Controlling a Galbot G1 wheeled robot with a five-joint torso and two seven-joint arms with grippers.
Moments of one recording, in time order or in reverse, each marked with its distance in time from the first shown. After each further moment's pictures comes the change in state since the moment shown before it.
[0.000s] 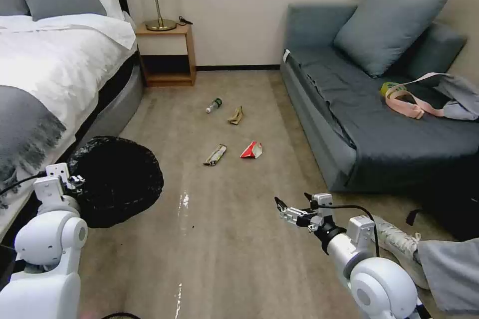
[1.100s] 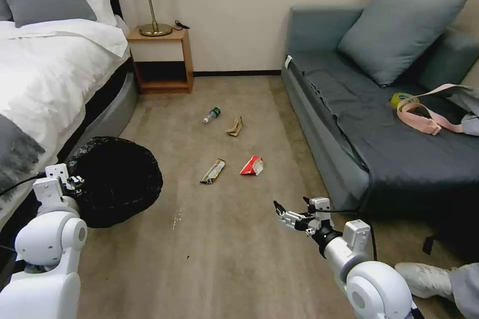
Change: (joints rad) left arm 0.000 -0.001 -0.005 0.016 0.002 -0.016 0.006; right arm -0.012 0.024 -0.008 -0.023 -0.043 0.007 -0.009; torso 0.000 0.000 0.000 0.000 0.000
